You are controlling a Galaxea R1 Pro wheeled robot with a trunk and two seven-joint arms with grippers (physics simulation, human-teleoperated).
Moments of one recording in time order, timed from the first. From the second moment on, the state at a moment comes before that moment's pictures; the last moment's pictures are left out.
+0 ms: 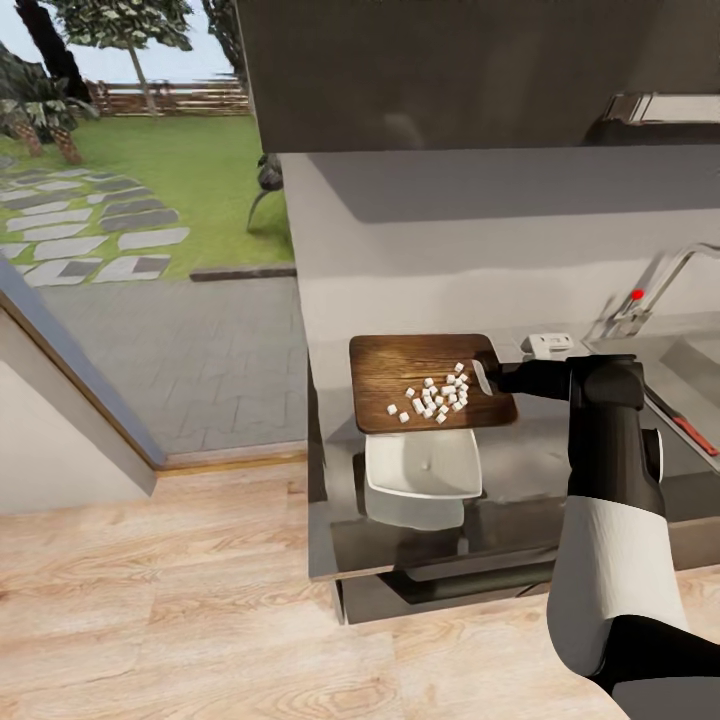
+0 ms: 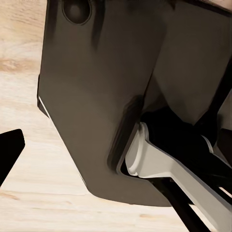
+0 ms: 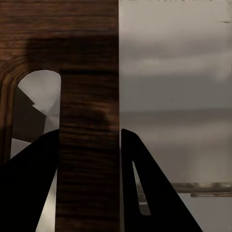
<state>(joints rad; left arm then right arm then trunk) -0.32 0.03 -2.08 -0.26 2.35 -0.07 0.11 -0.98 0.04 -0.31 -1.44 0.72 1.04 0.83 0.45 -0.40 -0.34</state>
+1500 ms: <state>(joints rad) -0.32 0.03 -2.08 -0.26 2.35 -0.07 0.11 -0.97 0.05 -0.32 -1.44 0.72 0.96 0.82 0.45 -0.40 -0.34</state>
